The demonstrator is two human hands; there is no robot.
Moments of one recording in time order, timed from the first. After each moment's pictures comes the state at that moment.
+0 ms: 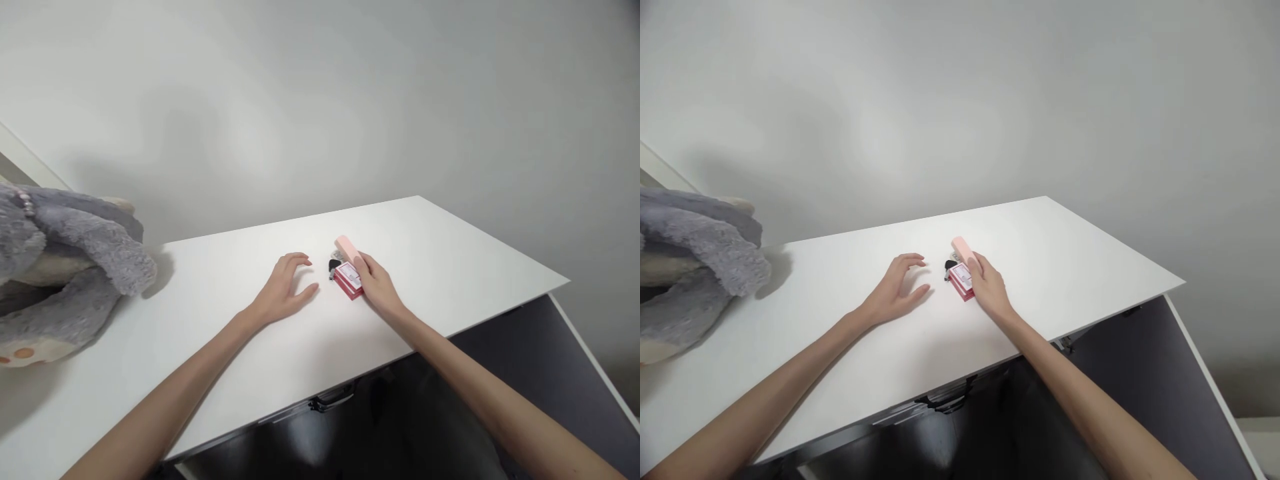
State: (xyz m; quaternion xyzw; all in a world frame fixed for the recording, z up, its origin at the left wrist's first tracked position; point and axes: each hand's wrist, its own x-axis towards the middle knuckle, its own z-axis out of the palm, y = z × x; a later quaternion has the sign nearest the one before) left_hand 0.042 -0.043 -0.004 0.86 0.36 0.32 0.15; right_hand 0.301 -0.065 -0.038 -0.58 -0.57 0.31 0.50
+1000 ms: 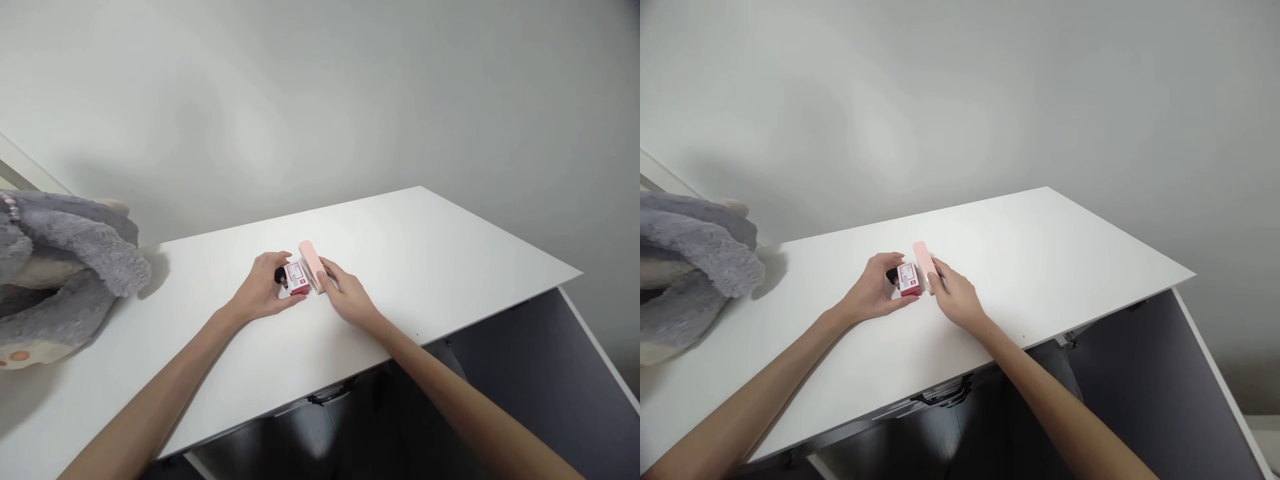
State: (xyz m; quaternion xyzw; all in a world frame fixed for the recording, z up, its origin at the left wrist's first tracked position) left_hand 0.017 -0.031 -0.007 0.89 0.37 0.28 0.07; right_hand 0.261 -0.081 -0.024 -0.50 -0.67 0.36 0.42
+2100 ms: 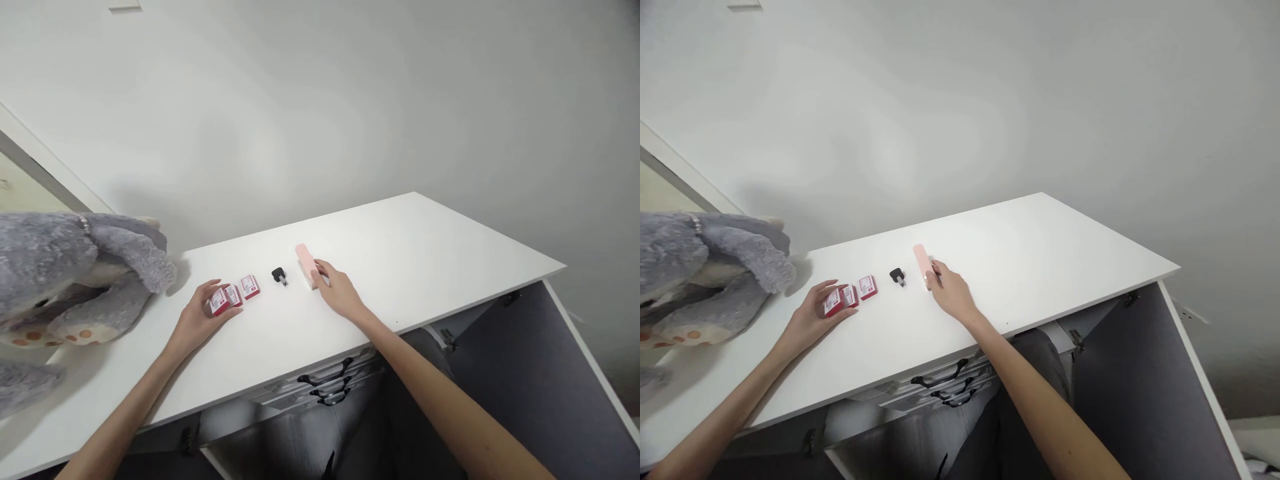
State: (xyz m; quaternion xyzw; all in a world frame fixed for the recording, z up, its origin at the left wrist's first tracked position) left_hand -0.095 -0.110 0.008 0.70 0.63 0.31 0.14; right_hand 0.264 -0.086 -0.025 -0.50 -0.65 0.36 0.44
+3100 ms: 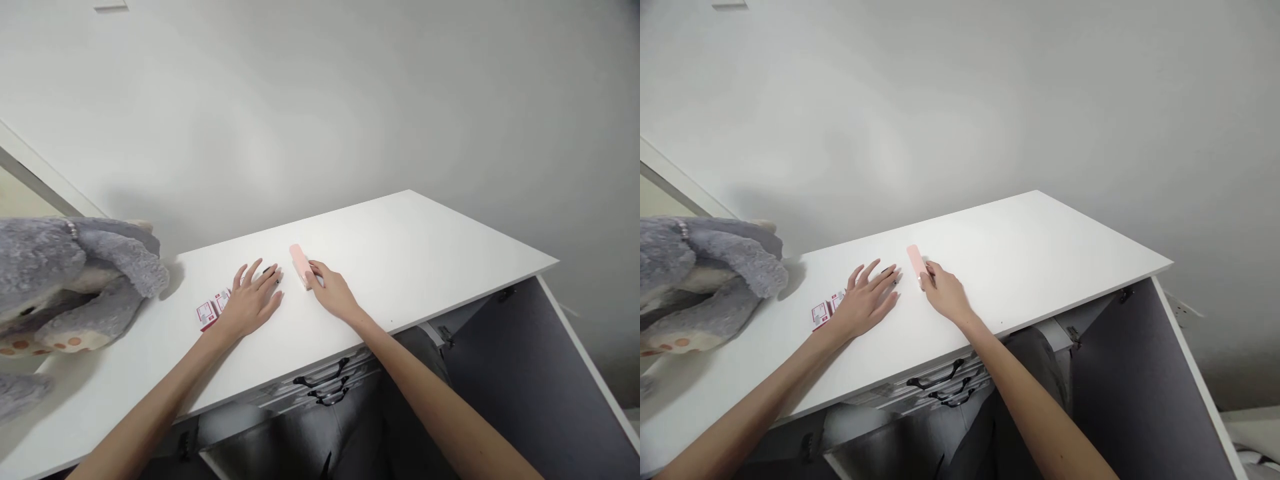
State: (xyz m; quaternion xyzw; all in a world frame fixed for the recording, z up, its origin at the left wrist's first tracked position) left_hand 0.013 -0.080 0.005 0.88 0.44 0.15 -0.09; right_hand 0.264 -0.086 -0.027 -0.50 -0.66 0.35 0.44
